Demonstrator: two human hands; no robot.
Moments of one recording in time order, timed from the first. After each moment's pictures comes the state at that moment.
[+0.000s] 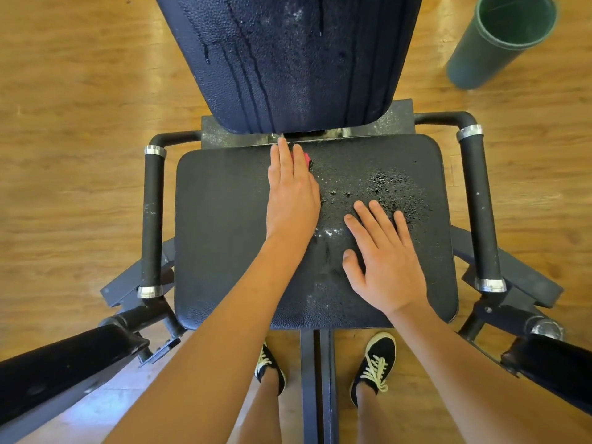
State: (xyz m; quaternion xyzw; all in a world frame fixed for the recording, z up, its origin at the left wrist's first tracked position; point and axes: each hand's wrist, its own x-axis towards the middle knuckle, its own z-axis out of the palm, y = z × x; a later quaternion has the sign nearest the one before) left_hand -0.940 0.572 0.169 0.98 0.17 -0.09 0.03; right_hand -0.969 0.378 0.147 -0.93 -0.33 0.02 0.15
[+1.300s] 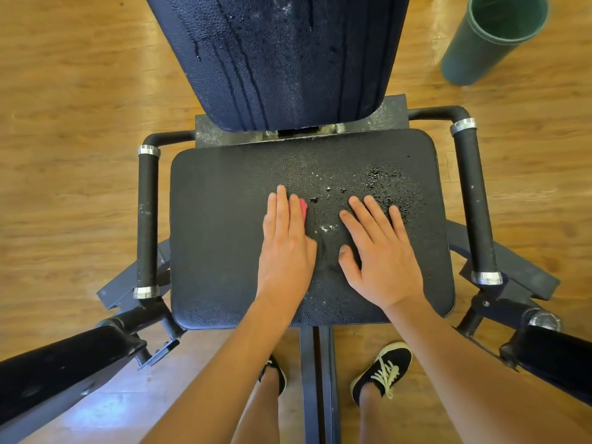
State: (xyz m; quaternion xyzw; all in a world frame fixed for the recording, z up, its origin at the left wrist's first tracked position) left_hand -1.026 0.546 0.167 0.98 0.15 -0.07 0.09; right_hand -0.970 0.379 0.149 -0.93 -0.32 0.03 0.14
